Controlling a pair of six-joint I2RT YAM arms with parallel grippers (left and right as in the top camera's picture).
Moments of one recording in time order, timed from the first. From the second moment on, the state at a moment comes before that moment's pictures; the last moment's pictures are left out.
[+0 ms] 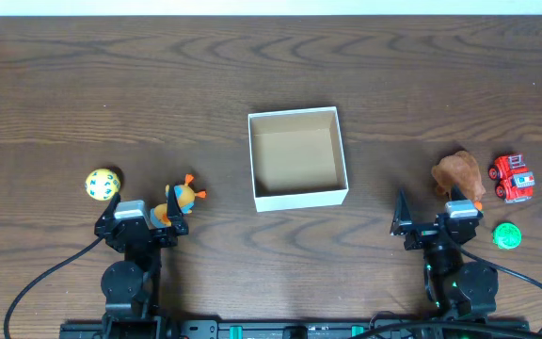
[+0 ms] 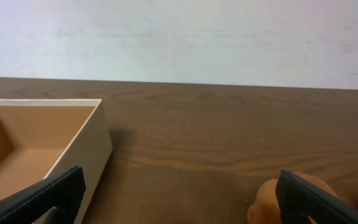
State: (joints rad) left arm -0.02 0.02 0.02 -0.11 -0.11 -0.07; right arm 0.09 0.01 0.01 -0.07 -0.02 0.06
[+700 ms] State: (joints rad) left arm -0.02 0.24 0.40 -0.51 -0.09 -0.18; right arm 0.09 0.25 0.29 -0.33 -0.02 0.18
